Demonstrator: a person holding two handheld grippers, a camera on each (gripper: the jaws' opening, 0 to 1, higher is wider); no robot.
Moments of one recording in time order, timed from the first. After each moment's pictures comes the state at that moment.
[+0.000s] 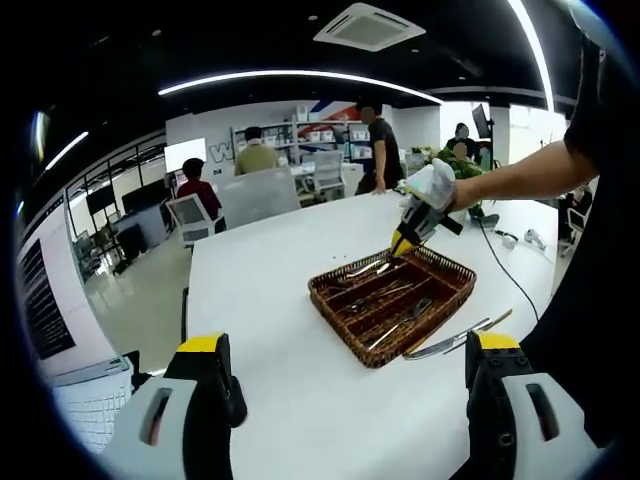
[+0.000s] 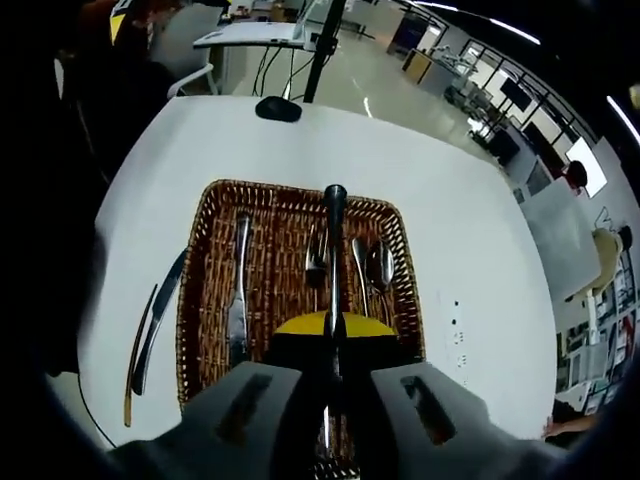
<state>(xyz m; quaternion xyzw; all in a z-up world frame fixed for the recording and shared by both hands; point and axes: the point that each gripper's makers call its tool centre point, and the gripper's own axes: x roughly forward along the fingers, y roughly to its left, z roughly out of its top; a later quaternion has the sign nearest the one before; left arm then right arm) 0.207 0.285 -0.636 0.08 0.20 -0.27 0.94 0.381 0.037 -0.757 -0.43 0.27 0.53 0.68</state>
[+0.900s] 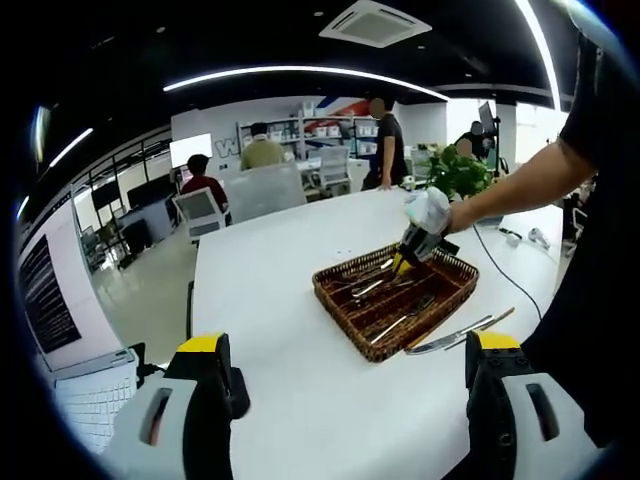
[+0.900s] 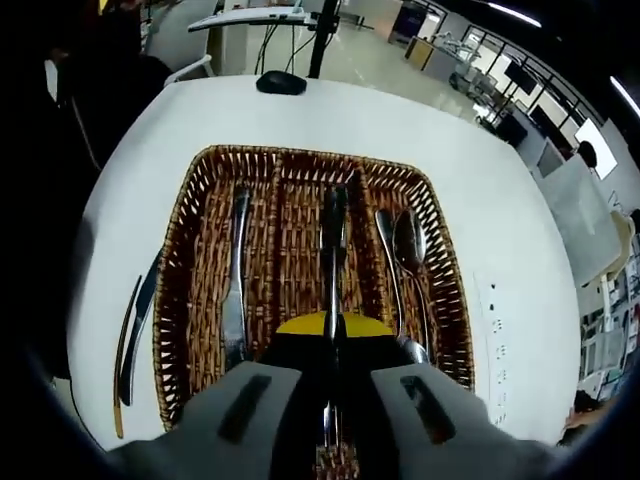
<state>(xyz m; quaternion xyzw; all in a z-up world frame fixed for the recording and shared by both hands) 0.205 0.290 -0.635 0.08 0.21 -0.25 0.94 0.385 0.038 -0.813 -0.41 0.30 0.53 0.68</state>
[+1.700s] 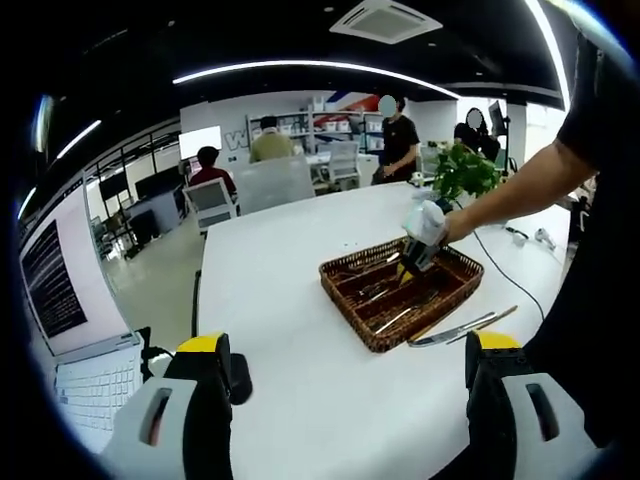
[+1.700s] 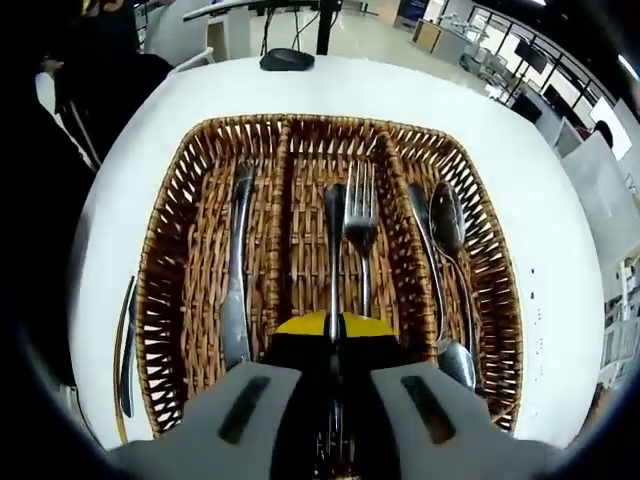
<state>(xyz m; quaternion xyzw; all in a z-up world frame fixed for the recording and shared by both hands) 0.191 0.301 -0.641 0.07 0.23 -0.23 0.94 0.379 0.043 -0.861 -0.40 0.35 0.54 0.65</state>
